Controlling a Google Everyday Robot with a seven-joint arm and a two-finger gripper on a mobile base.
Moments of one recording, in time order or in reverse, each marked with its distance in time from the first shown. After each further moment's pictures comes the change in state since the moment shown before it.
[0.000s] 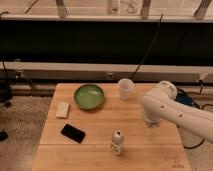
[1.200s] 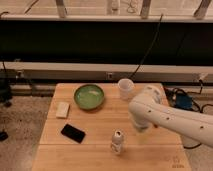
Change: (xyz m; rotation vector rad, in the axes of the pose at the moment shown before) arm -0.053 0.012 0.009 -0.030 -0.012 -0.079
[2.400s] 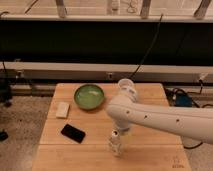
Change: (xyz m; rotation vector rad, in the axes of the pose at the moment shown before) arm -0.086 0.004 -0.008 -0.048 -0.009 -0.107
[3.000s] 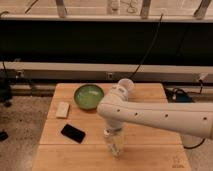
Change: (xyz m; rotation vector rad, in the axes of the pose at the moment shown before) arm -0.029 -0.001 0.000 -0.039 -0.019 -0.012
